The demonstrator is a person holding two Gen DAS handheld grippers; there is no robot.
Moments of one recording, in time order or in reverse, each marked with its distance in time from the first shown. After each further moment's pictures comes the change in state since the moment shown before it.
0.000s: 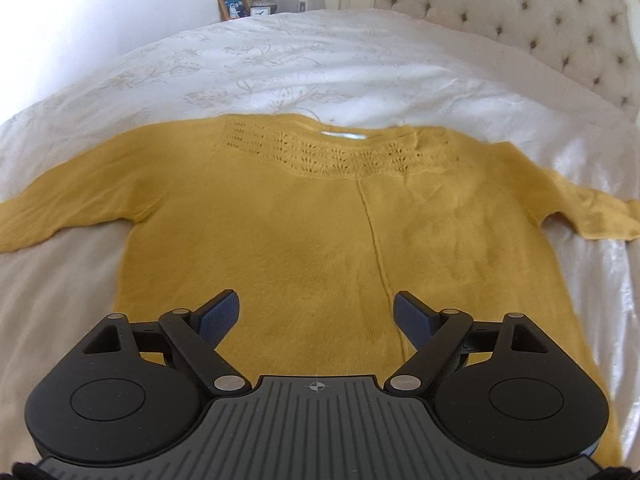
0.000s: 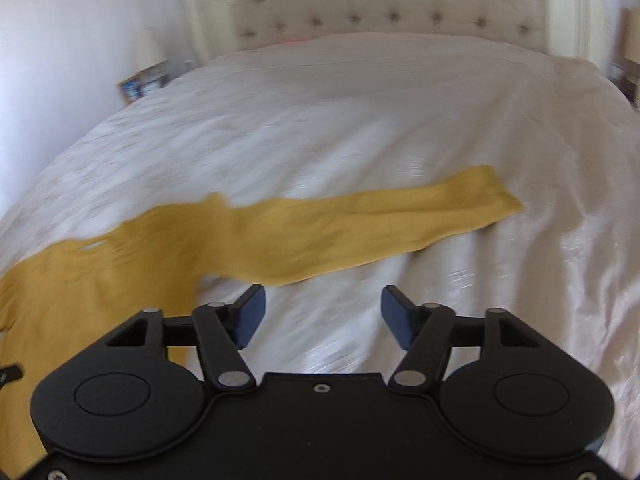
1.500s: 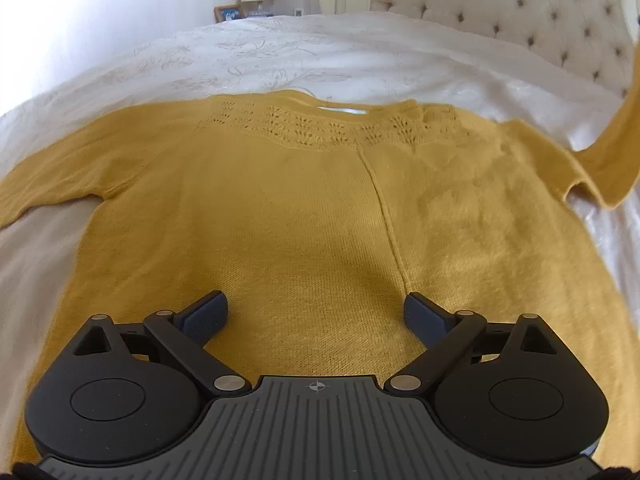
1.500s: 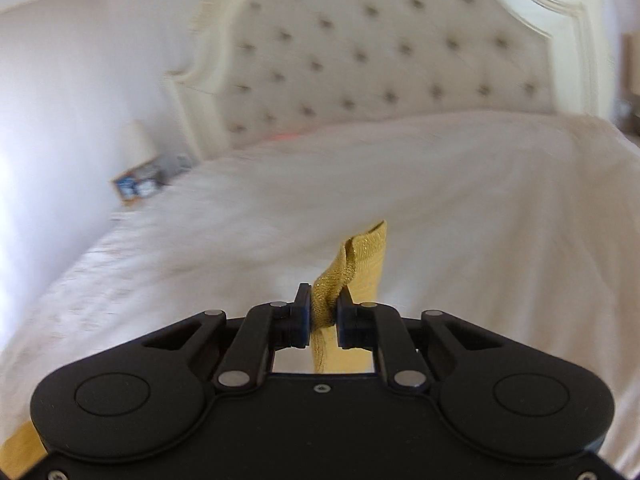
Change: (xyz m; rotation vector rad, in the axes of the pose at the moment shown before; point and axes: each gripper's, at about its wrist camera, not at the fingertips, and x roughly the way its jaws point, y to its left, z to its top) left arm 0.025 0.002 -0.025 -0.008 -0.049 -0.007; right arm 0.012 0.032 0.145 0.052 -0.220 0.116
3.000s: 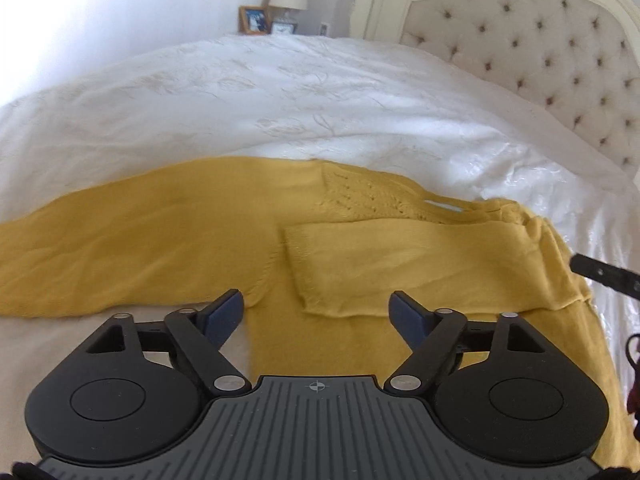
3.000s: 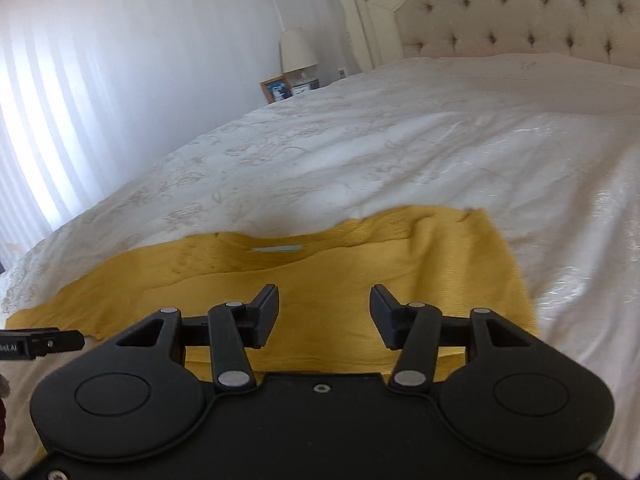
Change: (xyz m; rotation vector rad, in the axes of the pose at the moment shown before) left arm 0.017 0.133 0.082 -0.098 -0.006 -0.099; right arm 0.052 0.161 -0.246 -0.201 0.112 0.291
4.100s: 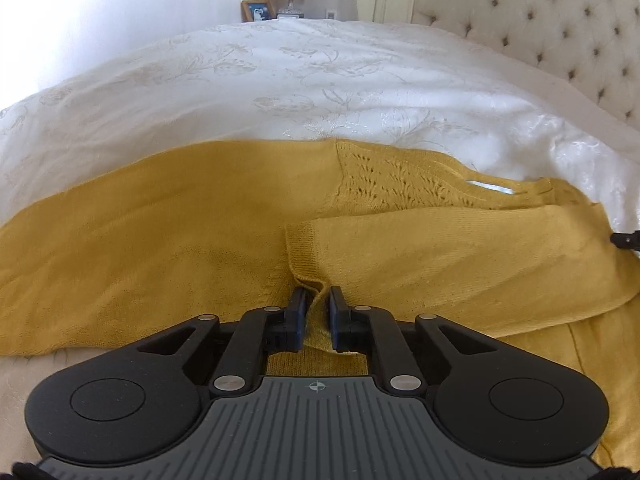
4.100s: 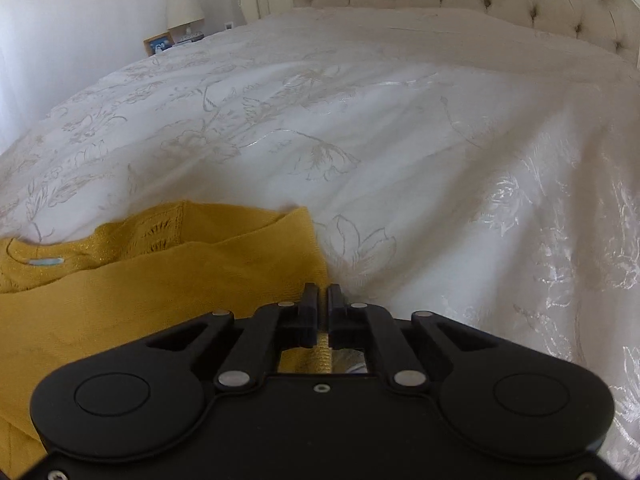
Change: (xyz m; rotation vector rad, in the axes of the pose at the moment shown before) left arm 0.053 -0.003 -0.003 0.073 0.001 0.101; right arm 0.086 -0.110 0.022 0.010 0.145 -0.301
